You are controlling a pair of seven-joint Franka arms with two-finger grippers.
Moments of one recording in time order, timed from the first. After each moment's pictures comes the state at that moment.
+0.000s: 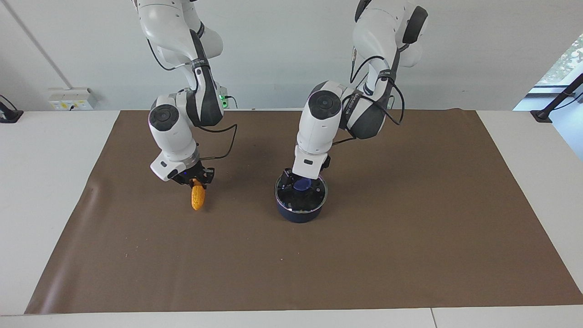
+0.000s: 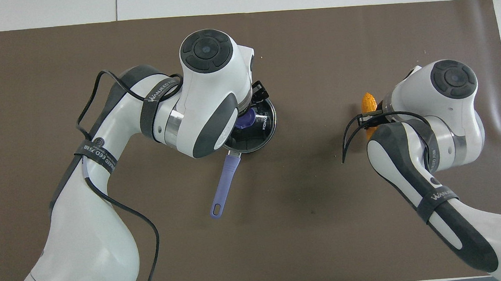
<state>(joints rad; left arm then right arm) -0.60 0.53 -0.06 -1.33 -0.08 1.88 -1.05 0.22 0.18 -0.09 -2.05 0.00 2.20 0.10</state>
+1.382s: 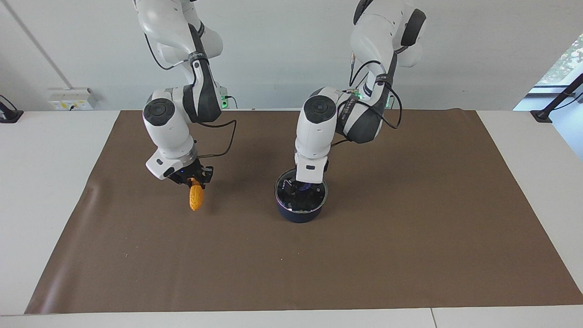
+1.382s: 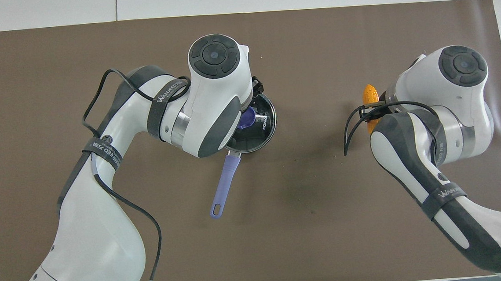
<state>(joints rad) -0.61 0.55 -0.05 -1.35 -0.02 1.93 -1.20 0.22 0.18 -0.09 -2.00 0.01 2.16 0.10</state>
